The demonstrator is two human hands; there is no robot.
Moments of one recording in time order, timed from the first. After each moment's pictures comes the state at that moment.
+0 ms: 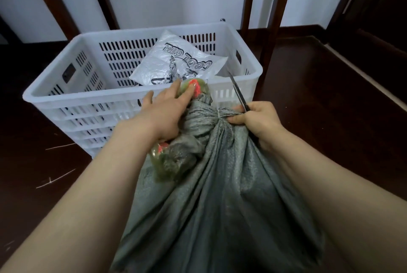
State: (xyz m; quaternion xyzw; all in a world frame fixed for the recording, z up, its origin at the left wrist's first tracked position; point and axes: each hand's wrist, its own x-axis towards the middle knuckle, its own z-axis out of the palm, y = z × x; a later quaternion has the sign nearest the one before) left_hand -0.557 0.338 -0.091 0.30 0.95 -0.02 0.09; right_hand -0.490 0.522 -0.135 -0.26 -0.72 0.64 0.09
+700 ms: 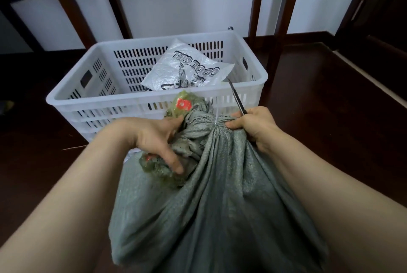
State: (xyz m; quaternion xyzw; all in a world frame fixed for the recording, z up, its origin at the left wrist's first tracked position) left_hand -0.545 0.299 -0.072 0.25 0.88 0.10 0.39; right_hand -0.487 0.510 -0.120 -0.28 -0.70 0.66 0.03
